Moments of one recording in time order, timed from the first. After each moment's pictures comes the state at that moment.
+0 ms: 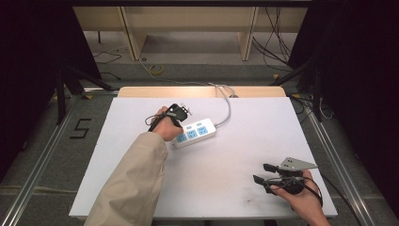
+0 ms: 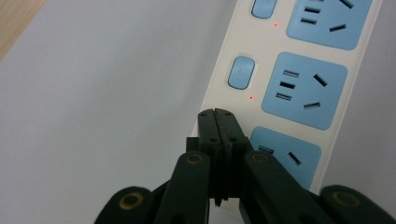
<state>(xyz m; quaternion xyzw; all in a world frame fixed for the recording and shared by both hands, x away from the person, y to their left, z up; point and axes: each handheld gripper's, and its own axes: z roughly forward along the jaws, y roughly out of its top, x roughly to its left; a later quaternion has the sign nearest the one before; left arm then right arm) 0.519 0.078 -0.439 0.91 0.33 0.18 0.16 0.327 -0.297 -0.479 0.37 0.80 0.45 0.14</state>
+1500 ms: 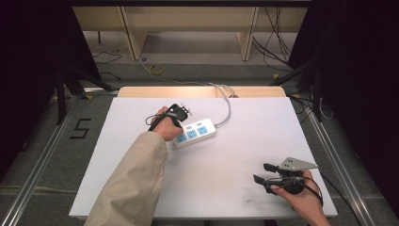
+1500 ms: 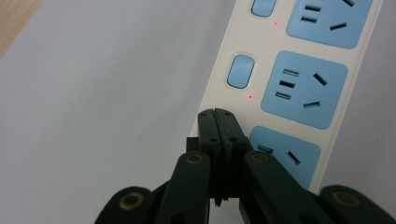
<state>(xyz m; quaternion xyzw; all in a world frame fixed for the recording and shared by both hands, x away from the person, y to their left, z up) 0.519 0.076 -0.441 0.91 0.34 0.18 0.16 0.327 -0.298 -0.479 0.37 0.80 0.45 0.14</state>
